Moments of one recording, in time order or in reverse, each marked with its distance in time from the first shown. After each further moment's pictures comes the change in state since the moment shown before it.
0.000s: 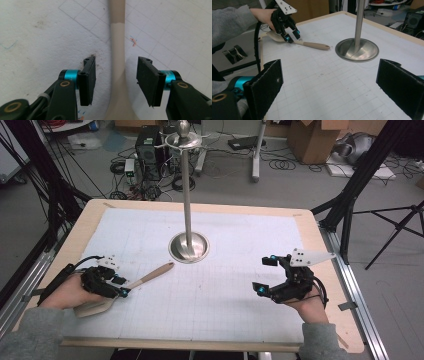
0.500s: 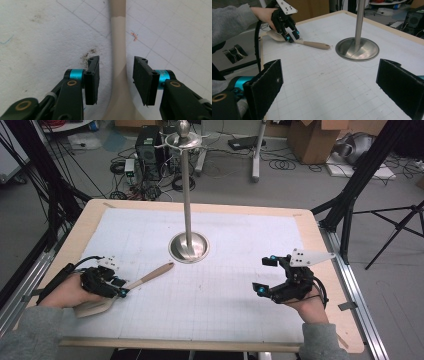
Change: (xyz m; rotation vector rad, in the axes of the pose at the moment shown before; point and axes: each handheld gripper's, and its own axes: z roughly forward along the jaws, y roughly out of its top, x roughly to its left) left arm 0.003 -0.001 0.001 0.023 -0.015 -0.012; right arm 0.000 -0.001 0.000 0.005 0.002 -0.001
